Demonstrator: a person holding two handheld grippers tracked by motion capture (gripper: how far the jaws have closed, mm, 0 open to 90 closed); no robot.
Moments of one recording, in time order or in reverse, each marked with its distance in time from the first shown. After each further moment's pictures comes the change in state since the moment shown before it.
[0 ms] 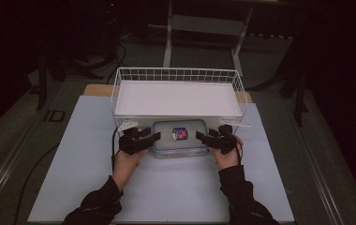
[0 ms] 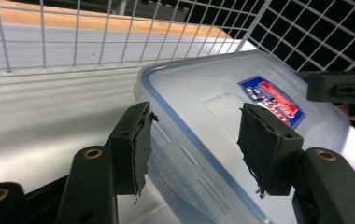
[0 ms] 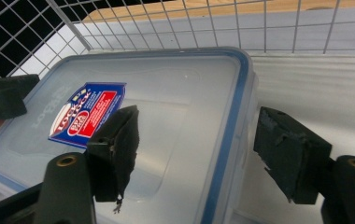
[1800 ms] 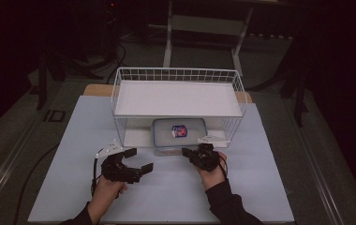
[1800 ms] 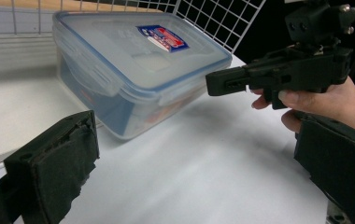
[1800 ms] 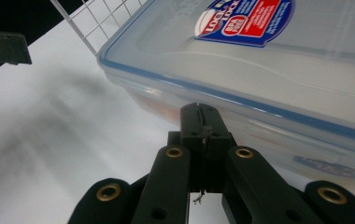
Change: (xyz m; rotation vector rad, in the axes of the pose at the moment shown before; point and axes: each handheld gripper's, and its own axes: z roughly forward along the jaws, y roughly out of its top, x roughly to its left) left arm -0.029 -0.034 -0.081 0.034 -0.166 0.088; right arm 0.068 -0.040 0.002 0.082 0.106 -0.172
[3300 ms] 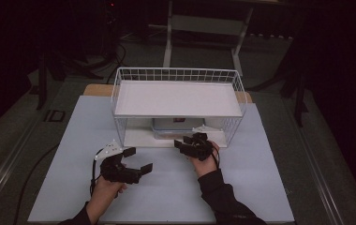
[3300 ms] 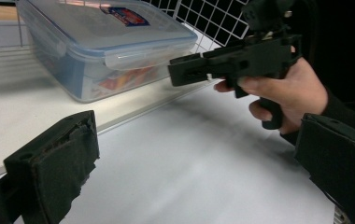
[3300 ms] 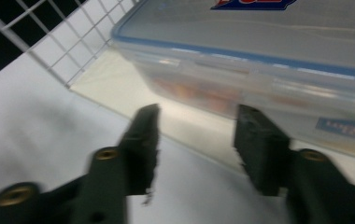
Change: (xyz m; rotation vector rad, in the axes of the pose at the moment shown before) left arm -0.002 0.001 -0.003 -0.014 0.000 0.039; right arm -0.015 0.017 0.034 -0.036 -0.027 0.036
